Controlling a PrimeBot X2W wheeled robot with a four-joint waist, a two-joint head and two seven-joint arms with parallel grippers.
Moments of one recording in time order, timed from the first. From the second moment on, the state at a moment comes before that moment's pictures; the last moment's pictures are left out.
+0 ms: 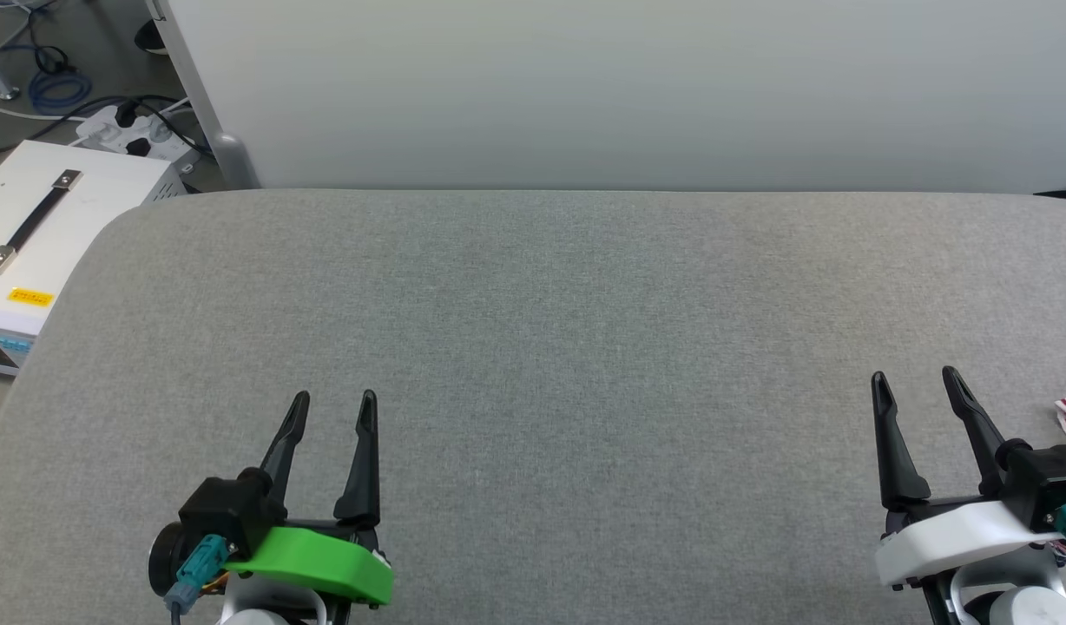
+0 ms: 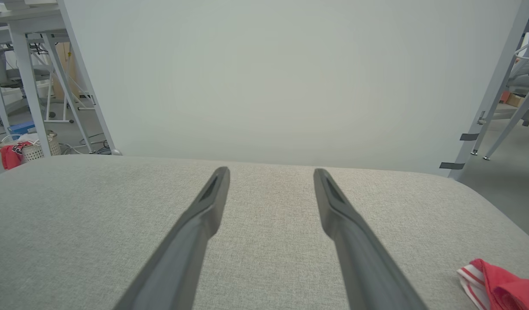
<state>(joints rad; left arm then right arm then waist) 0.00 0.11 -0.10 0.09 -0.28 -0.08 -0.26 0.01 -0.09 -0.05 0.02 0.12 0.13 -0.19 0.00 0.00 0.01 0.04</state>
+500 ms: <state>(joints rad) 0.00 0.07 -0.05 0.09 -0.25 -0.11 -0.26 0.01 -0.08 -0.03 0.04 0.12 0.13 -0.20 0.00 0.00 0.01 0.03</state>
